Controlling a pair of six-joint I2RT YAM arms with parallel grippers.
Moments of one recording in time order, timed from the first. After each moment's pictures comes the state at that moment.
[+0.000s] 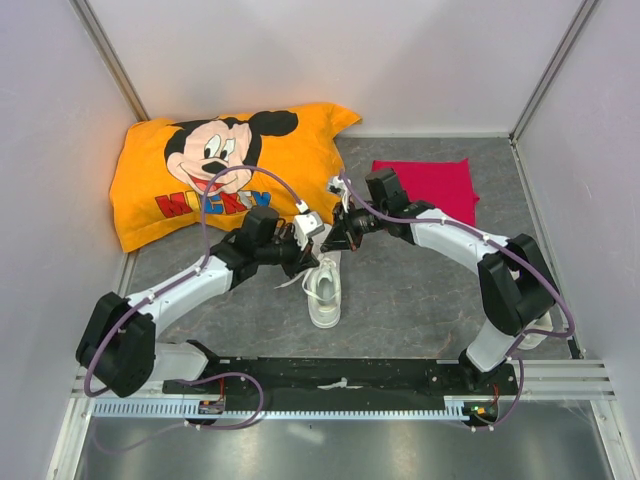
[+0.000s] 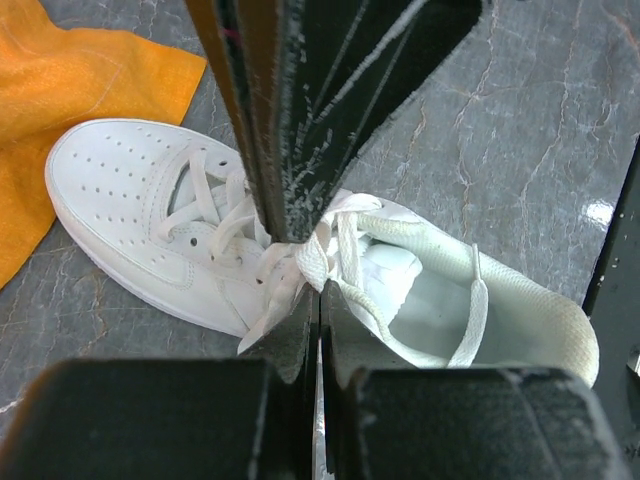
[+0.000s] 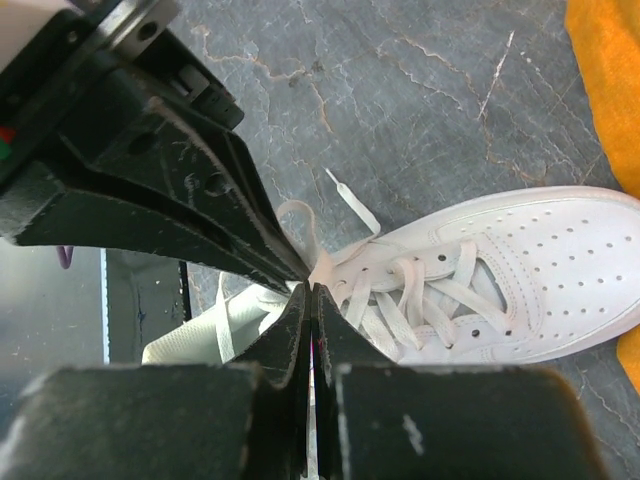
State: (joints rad) left arm -0.58 1.29 0.75 -0.09 0.53 0.22; right arm 0.56 1.70 1.16 -0.14 -0.89 -0.02
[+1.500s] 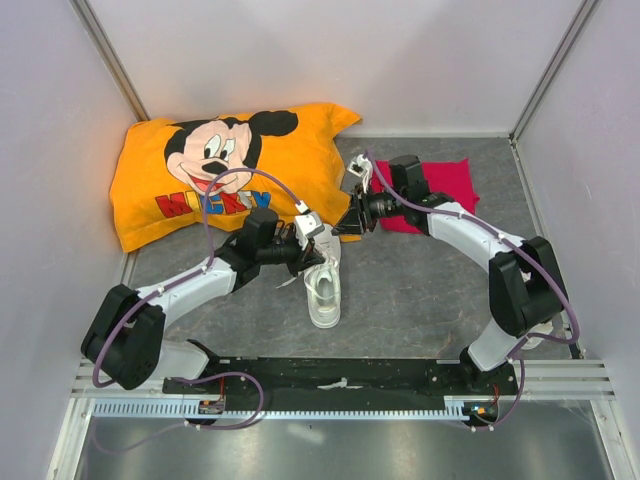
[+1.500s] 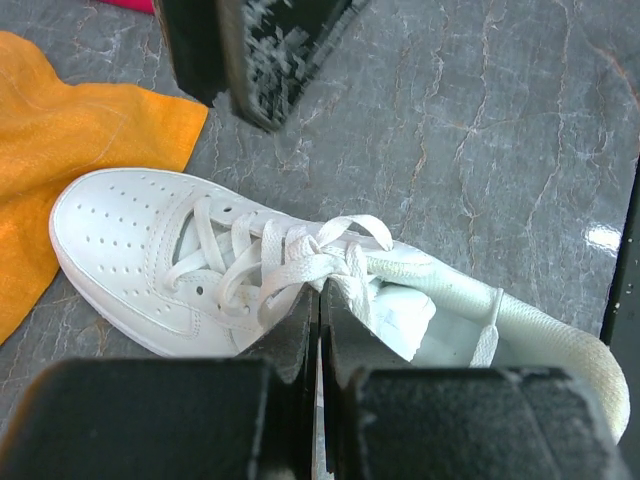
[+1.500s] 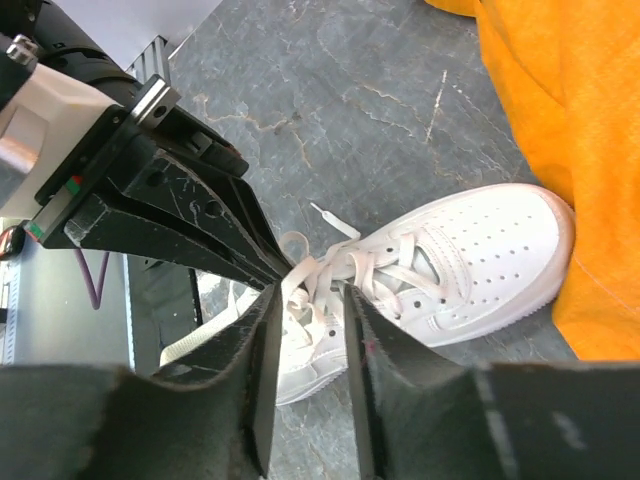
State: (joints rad) left arm -0.57 1.34 0.70 0.11 0.58 0.21; right arm 0.45 1.66 1.17 -0.10 -0.95 0.11
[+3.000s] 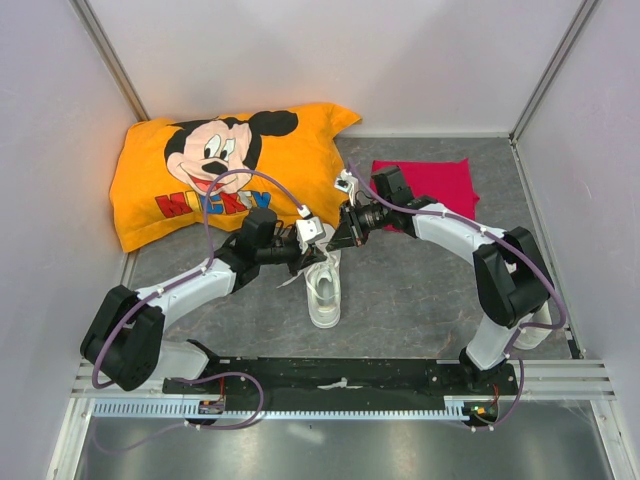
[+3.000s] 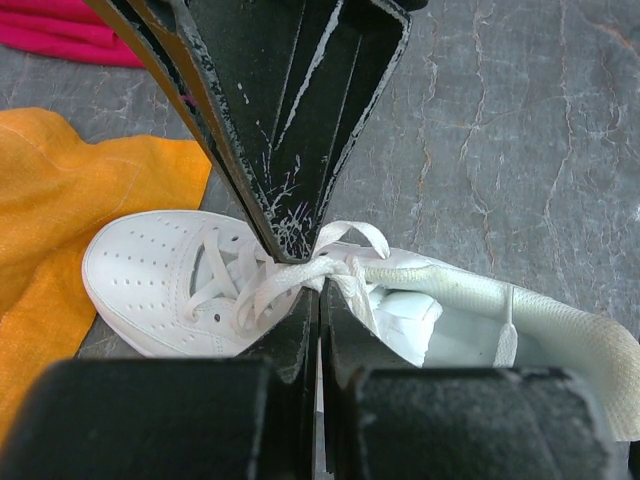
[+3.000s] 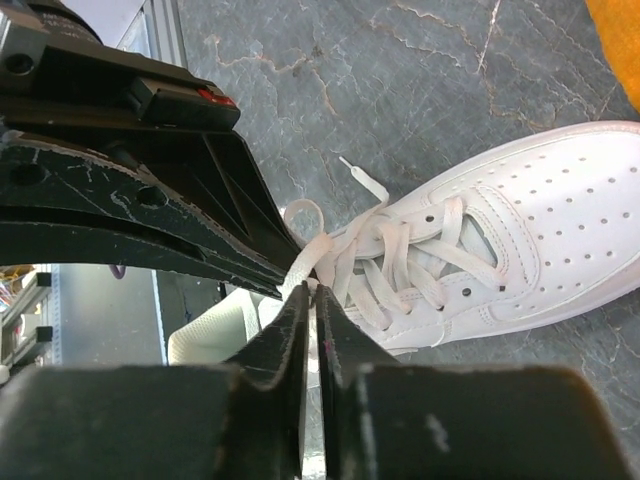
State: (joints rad) left arm -0.57 1.33 0.69 0.15 0.63 0.34; right arm 0.50 1.75 1.18 -0.20 -0.96 0.09
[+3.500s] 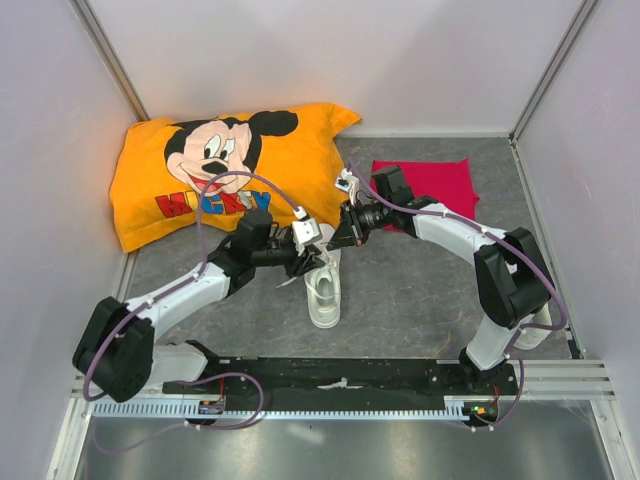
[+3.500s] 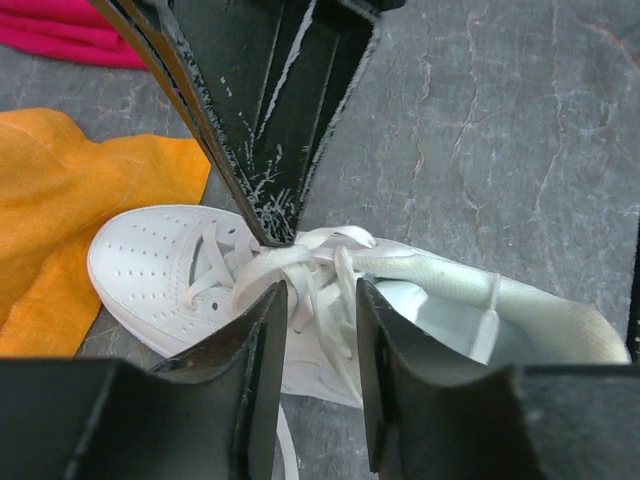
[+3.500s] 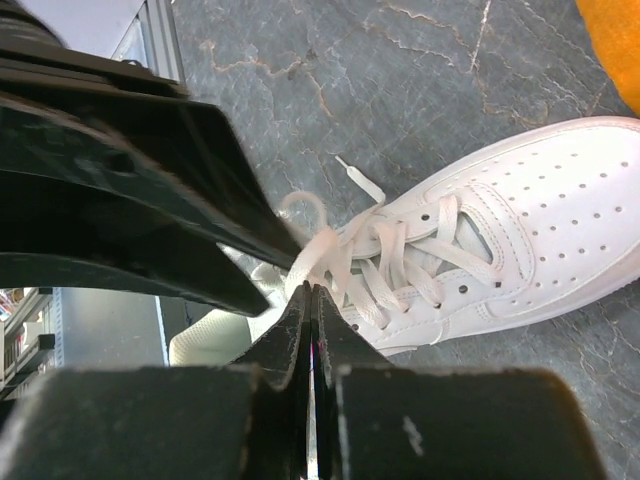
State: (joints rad) left arm -0.57 1.28 0.68 0.11 0.62 0.35; right arm 0.50 1.74 1.18 -0.20 -0.94 0.11
